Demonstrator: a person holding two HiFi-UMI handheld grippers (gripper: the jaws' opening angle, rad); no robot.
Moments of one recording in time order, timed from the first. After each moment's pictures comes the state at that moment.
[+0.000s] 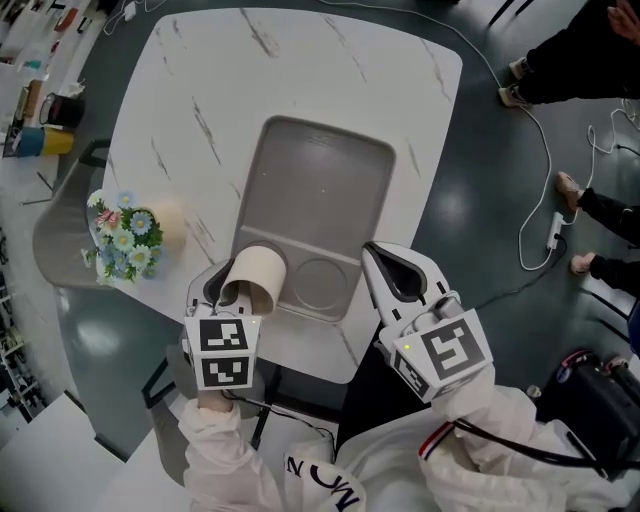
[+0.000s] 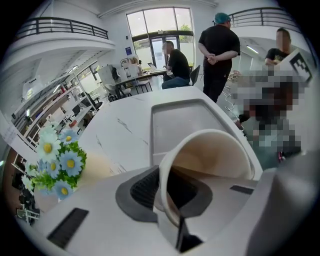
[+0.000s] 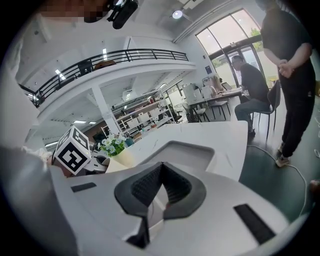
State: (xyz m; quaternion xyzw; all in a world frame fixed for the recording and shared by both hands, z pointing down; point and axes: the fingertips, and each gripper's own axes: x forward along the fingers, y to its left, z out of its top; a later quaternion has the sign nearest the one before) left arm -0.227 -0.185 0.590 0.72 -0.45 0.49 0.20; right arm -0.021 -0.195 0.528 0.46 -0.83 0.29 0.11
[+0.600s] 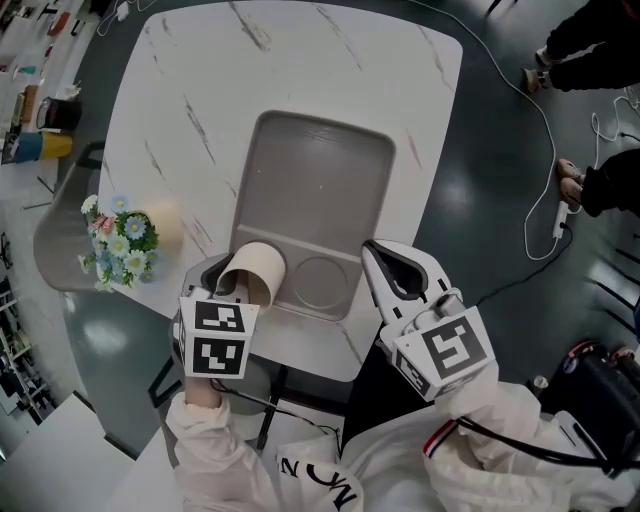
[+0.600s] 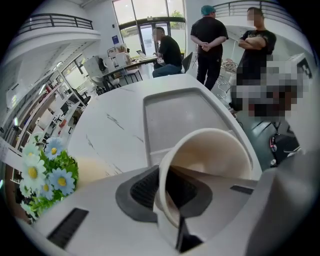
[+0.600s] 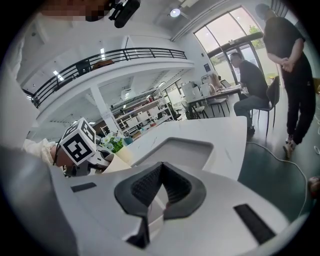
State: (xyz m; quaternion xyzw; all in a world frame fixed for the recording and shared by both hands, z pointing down) left arm -0.223 -0.191 0.601 0.71 -0.39 0.55 0.22; right arm -0.020 -0.193 0.541 0.46 -0.83 0.30 0.11
